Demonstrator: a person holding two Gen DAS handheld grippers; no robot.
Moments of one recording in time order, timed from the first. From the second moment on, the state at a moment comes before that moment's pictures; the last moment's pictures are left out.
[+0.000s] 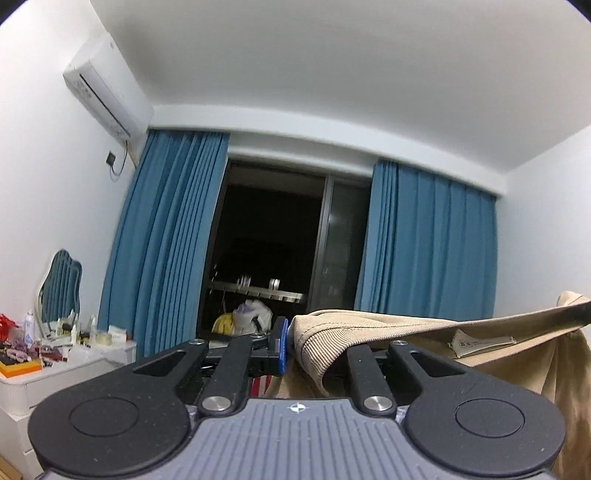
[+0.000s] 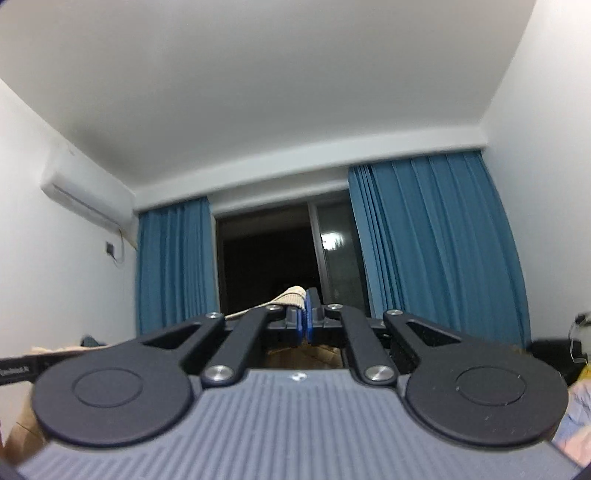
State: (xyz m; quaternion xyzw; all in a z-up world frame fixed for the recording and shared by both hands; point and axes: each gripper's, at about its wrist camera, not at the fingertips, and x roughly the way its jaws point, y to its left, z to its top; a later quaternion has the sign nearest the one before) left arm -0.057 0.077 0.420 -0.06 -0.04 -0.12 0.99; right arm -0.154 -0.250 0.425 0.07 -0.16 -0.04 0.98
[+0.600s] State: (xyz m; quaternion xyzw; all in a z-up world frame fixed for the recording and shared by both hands) left arm 0.384 -0.034 0.066 0.00 0.15 -0.10 0.98; right arm 0.234 -0.333 0.093 0.10 0.03 -0.11 0.99
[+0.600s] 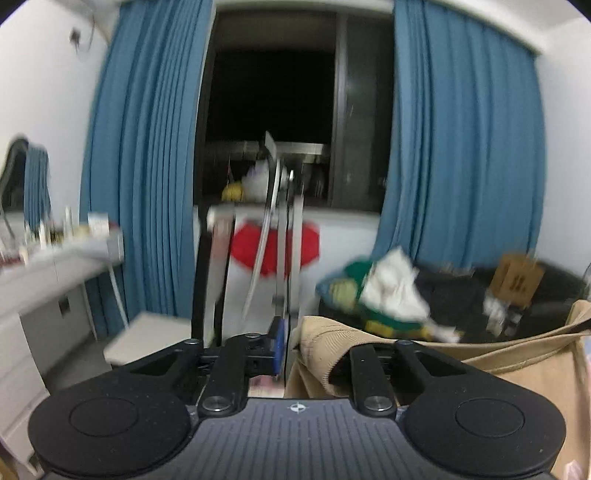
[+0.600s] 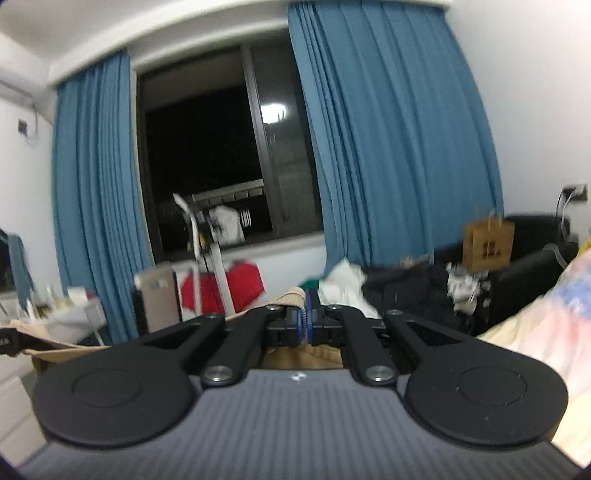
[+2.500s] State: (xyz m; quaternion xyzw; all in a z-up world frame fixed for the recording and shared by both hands) left arm 0.061 0.049 0.380 0.01 0.01 -0.21 0.98; right arm -0.091 -0.304 0.387 0.01 -0.13 -0.08 0.99
